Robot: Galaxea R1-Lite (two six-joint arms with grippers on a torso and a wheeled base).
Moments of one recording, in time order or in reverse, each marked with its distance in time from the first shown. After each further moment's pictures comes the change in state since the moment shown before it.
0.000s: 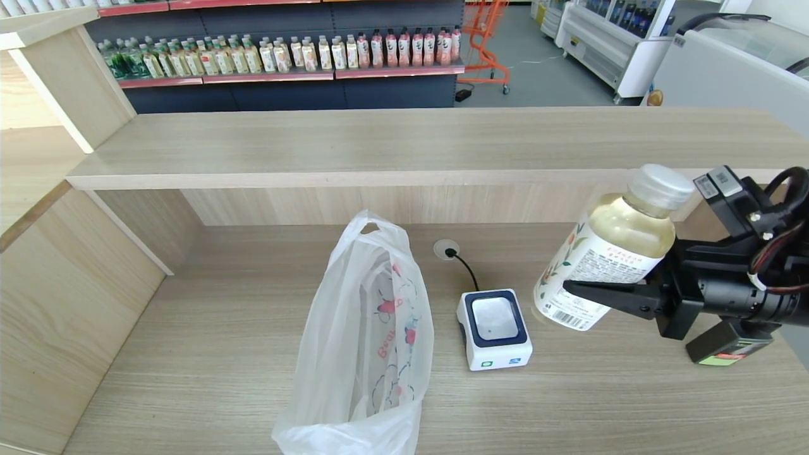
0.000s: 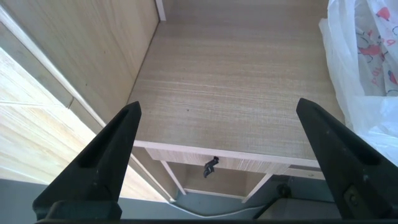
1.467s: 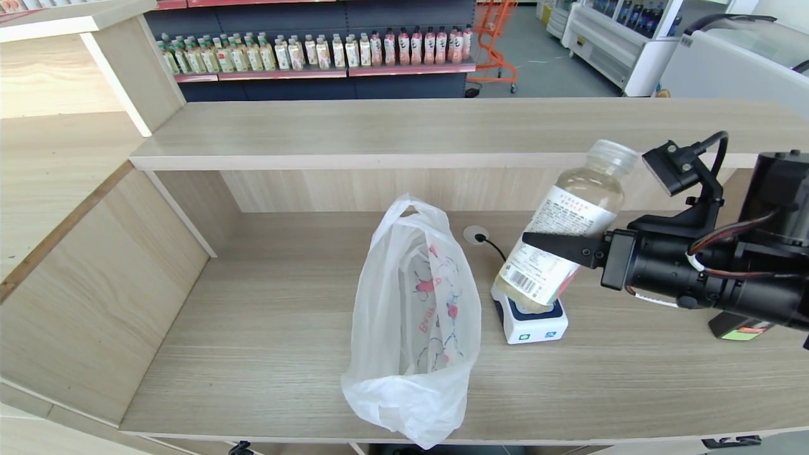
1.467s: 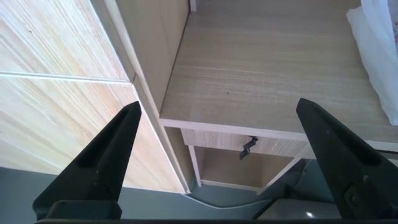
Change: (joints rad) left arm 0.000 0.000 0.000 0.000 0.000 -0.001; right arm 0.204 0.020 -0.069 0.000 -0.500 0.608
